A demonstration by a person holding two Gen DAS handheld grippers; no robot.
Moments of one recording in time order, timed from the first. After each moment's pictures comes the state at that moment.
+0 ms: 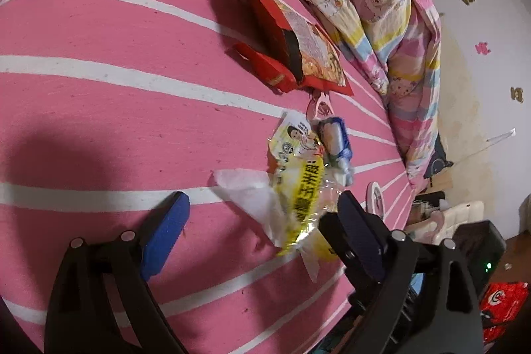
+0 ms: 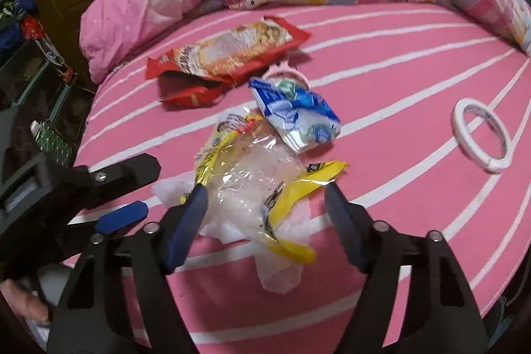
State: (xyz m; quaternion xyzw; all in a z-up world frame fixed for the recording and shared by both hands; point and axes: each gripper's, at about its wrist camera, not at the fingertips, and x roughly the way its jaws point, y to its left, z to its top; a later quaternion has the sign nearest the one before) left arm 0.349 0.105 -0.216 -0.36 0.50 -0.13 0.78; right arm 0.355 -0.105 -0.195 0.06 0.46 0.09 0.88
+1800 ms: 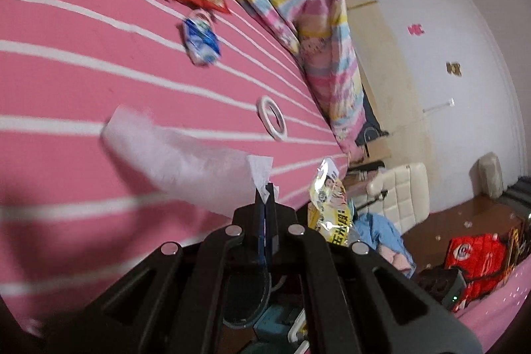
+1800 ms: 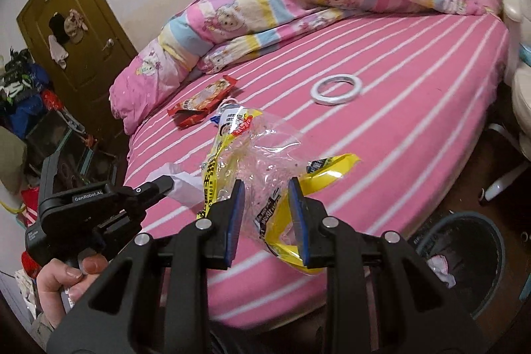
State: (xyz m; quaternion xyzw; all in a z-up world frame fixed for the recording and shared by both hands) left arm 0.165 0.004 -0.147 -0.40 0.44 -0.25 0.76; right arm 0.096 -0.263 -0.109 0.18 0.35 0.05 0.92
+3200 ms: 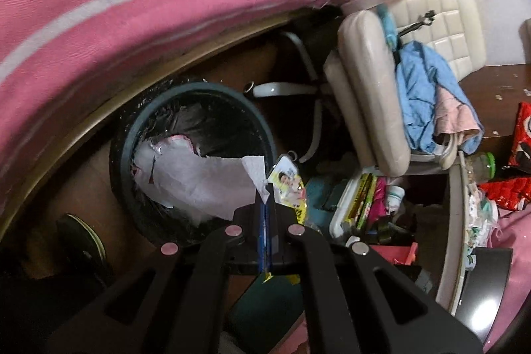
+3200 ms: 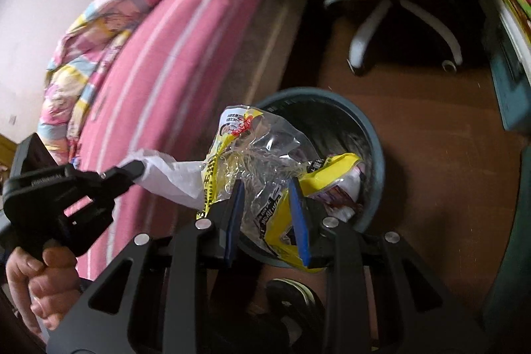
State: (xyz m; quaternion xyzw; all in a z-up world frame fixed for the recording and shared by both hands) left arm 0.115 -0.343 -0.277 -0.18 0.66 -0.35 0.64; right arm -0.092 -0.527 -0.293 0.42 0.39 -0.18 0.80
